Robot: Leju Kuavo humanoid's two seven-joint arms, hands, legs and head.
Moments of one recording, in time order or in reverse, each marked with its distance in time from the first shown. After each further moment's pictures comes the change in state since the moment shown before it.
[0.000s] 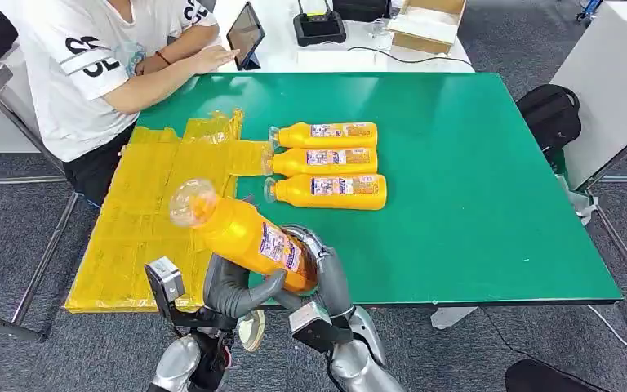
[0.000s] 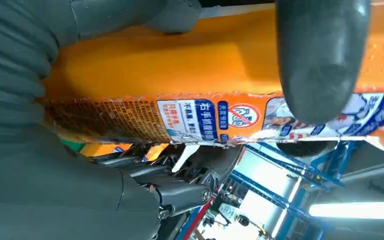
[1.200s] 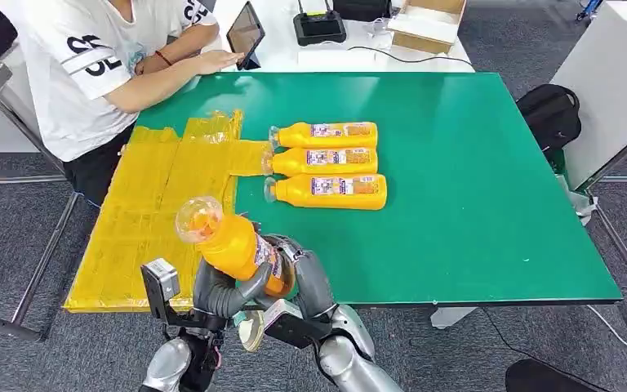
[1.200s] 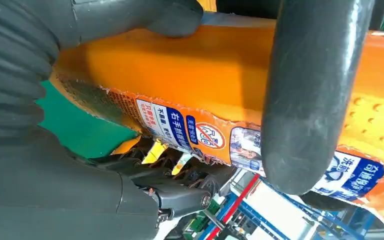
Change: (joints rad) left arm 0.008 0.023 0.038 0.028 -0.027 0.012 0.034; right arm -0.067 0.011 0.080 0.155 0.081 0.019 0.070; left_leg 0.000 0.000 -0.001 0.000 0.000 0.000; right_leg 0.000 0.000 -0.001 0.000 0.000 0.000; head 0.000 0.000
